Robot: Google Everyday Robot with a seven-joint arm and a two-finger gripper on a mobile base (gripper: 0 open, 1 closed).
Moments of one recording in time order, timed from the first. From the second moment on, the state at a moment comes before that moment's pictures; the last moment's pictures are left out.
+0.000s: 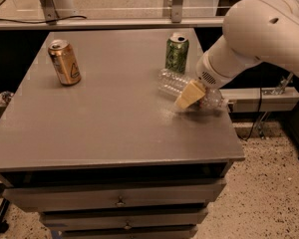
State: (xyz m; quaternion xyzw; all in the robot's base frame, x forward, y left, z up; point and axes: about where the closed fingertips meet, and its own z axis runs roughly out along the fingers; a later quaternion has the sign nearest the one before) arm 0.589 -0.132 0.849 -0.43 0.86 0.00 0.27
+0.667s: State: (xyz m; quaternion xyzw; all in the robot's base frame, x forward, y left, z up) arm 0.587 -0.137 0.854 -0.43 0.86 0.01 0.28
